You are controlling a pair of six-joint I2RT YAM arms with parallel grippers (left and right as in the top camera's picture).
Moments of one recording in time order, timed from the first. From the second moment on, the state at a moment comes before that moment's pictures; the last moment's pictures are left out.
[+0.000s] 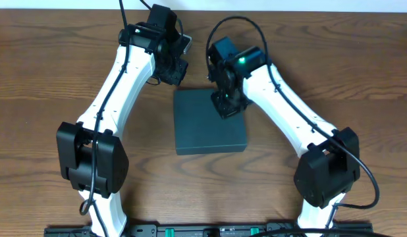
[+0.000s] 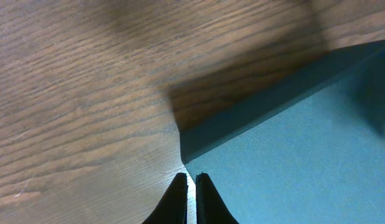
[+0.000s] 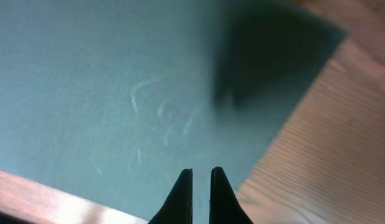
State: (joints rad) left arm -0.31 1.99 1.83 -1.12 0.14 0.13; right arm 0.55 1.96 1.71 -1.26 -0.03 0.10
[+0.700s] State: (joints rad) left arm -0.34 2.07 1.83 -1.12 0.18 0.13; right arm 0.55 1.90 1.50 -1.09 -0.03 0.11
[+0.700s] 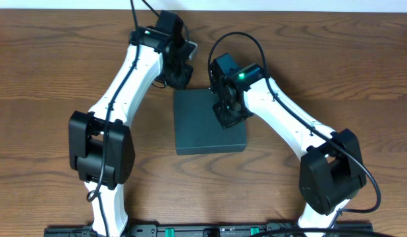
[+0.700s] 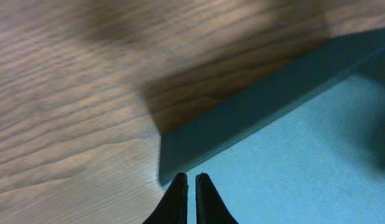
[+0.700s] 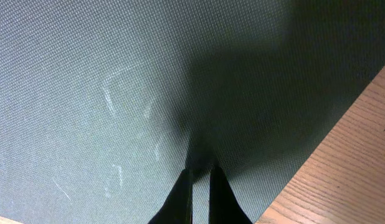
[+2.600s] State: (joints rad) left arm -0.12 1.80 1.93 -1.14 0.01 0.14; right arm 0.19 1.95 2.09 -0.95 0.05 0.09
